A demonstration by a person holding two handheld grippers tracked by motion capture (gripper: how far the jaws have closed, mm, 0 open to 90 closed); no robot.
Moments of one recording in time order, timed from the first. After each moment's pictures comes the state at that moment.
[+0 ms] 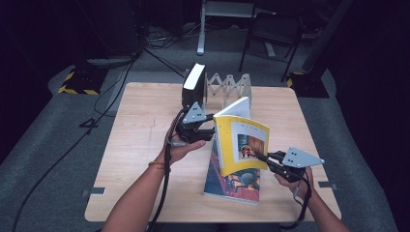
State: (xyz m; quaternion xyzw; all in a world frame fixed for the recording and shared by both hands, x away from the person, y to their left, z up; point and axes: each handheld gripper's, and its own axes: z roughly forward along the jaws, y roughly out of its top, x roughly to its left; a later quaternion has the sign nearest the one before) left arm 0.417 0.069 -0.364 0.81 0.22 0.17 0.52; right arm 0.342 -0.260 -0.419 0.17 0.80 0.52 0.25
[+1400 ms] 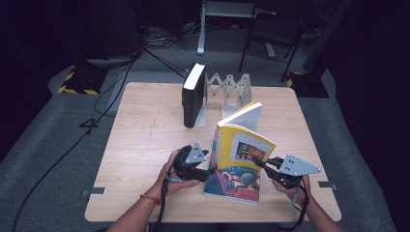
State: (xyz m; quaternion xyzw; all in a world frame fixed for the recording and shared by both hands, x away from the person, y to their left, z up) left arm 0.351 0.065 -0.453 0.87 0.20 0.12 0.44; right arm 0.329 -0.256 -0.433 0.16 0.79 0.52 0.26
